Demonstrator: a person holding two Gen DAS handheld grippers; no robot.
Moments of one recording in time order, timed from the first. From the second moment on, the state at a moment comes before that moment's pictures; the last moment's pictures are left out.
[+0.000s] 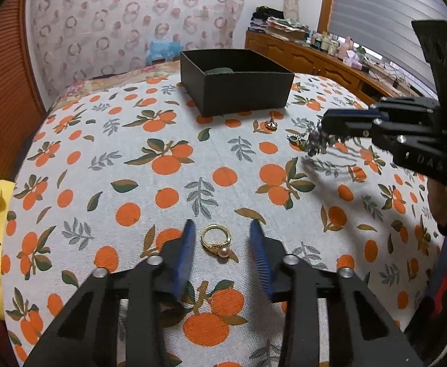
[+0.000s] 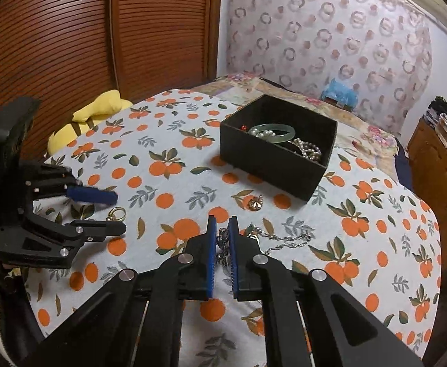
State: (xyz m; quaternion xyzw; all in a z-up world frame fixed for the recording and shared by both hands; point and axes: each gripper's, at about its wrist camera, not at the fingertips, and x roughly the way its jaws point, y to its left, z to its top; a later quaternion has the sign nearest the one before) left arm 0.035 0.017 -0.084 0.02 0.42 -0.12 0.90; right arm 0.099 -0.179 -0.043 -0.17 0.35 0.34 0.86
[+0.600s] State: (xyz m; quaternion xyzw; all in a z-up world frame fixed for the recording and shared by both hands) left arm 0.052 0.001 -0.054 0.03 0.38 -0.13 0.92; right arm 0.116 -0.189 -0.009 -0.15 0.33 0.35 0.86
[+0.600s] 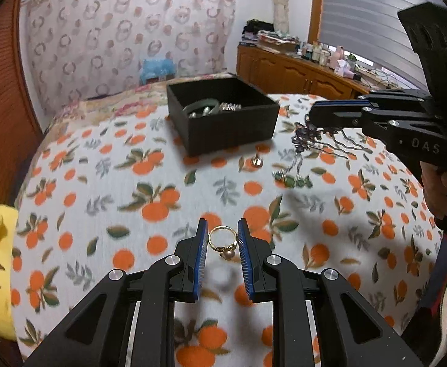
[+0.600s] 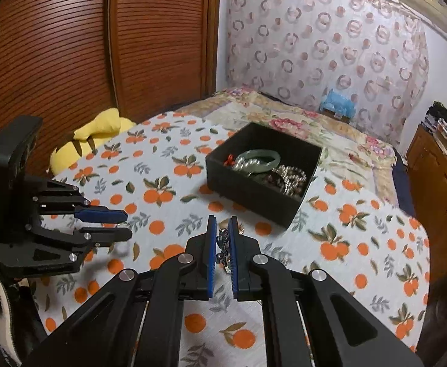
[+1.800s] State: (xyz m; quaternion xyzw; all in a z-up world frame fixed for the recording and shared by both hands) left arm 0.208 -0.006 -0.020 0.01 0.37 -0.12 0.92; right arm 0.258 -0.160 0.037 -0.15 0.29 0.37 0.87
